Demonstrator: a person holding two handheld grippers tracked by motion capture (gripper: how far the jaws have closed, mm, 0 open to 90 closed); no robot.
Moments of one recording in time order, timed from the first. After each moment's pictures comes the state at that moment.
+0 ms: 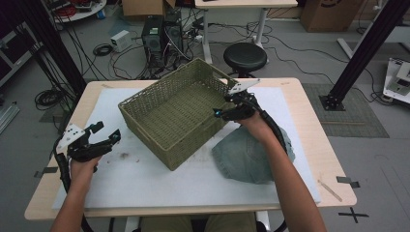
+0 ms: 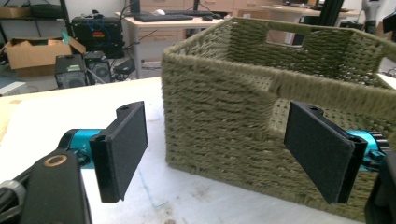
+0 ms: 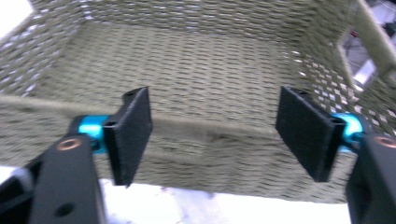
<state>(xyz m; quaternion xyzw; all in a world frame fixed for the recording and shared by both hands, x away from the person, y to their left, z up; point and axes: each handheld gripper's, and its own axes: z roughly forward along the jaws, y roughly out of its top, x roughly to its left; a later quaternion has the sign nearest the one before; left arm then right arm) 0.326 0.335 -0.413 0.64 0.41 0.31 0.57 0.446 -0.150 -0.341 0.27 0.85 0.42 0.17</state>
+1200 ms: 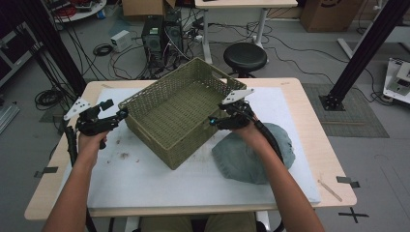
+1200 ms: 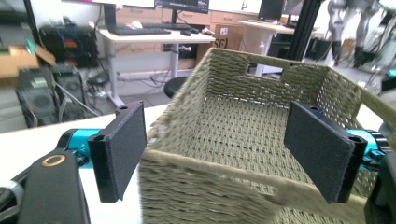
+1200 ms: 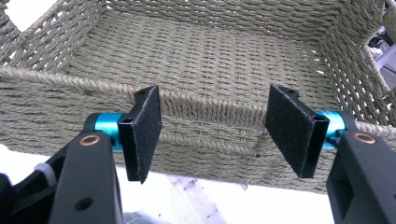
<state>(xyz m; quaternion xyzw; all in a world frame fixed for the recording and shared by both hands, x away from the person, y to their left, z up) 0.396 0.329 -0.381 0.63 0.41 0.26 0.60 0.418 -0.134 -0.348 0.26 0.85 0.41 0.18</state>
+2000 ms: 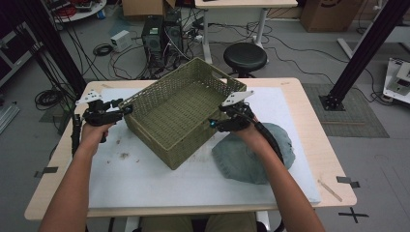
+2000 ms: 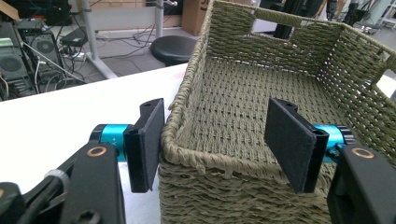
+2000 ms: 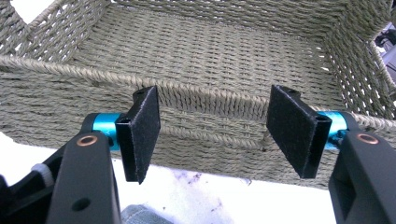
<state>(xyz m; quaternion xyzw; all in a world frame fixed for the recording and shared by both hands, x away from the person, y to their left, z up) 0.432 0.327 -0.387 0.70 0.40 0.21 0.55 0.415 -0.135 -0.350 0.25 0.86 0.41 0.18</state>
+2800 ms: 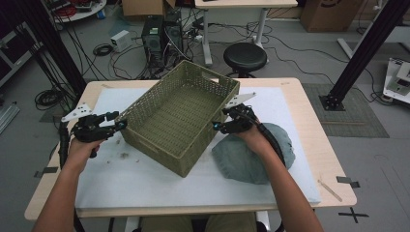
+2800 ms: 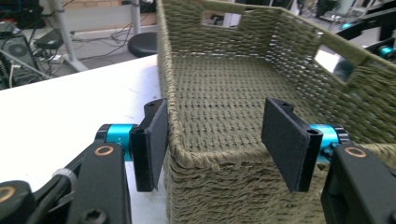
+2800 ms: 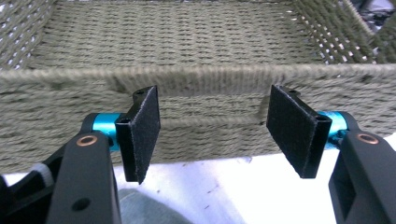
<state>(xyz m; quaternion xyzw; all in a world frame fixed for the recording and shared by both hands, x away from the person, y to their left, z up) 0.372 0.335 -0.384 0.72 0.36 0.19 0.57 0.419 -0.144 -0.363 0.27 0.86 0.39 0.17</state>
